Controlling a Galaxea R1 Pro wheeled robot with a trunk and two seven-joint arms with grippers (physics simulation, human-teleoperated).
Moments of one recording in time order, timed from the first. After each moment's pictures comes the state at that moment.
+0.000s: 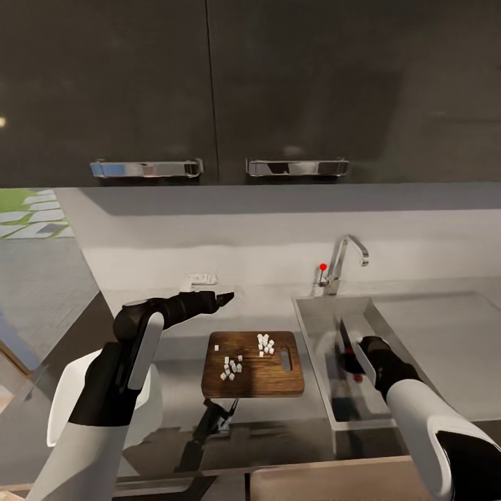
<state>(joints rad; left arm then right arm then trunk) -0.67 -0.06 -0.09 -1.51 0.23 0.92 -0.24 -0.89 -0.09 -0.14 -0.43 0.05 0.71 -0.17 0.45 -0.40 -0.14</state>
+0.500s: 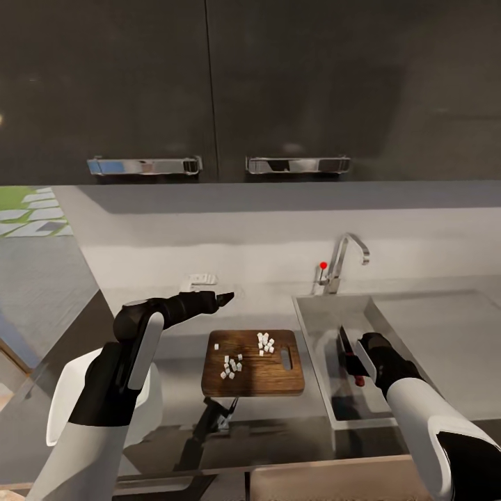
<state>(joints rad) -0.67 -0.06 -0.09 -1.51 0.23 0.92 -0.24 -0.89 -0.09 -0.14 -0.47 0.05 0.83 -0.17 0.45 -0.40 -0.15</state>
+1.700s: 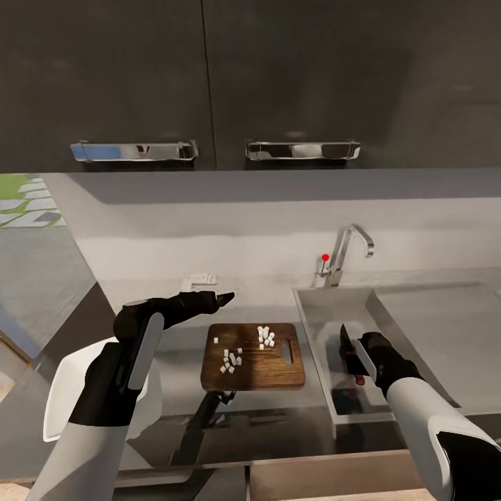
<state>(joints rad) -0.67 -0.06 -0.09 -1.51 0.23 0.92 -0.24 -0.89 -0.09 -0.13 -0.47 0.06 0.83 -0.17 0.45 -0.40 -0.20</state>
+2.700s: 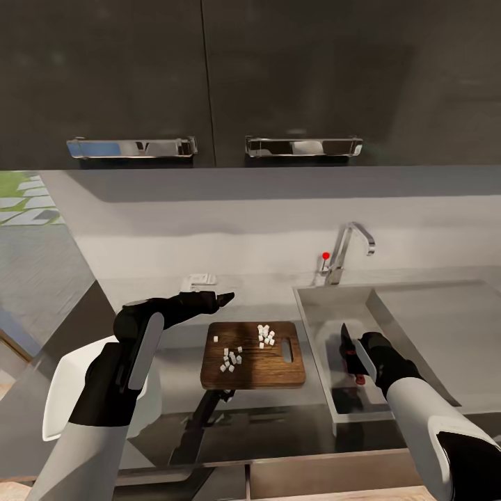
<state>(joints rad) -0.67 -0.06 -0.09 -1.51 0.23 0.92 -0.24 -0.89 -0.09 -0.13 -0.47 0.06 0.82 -0.17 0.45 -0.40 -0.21</state>
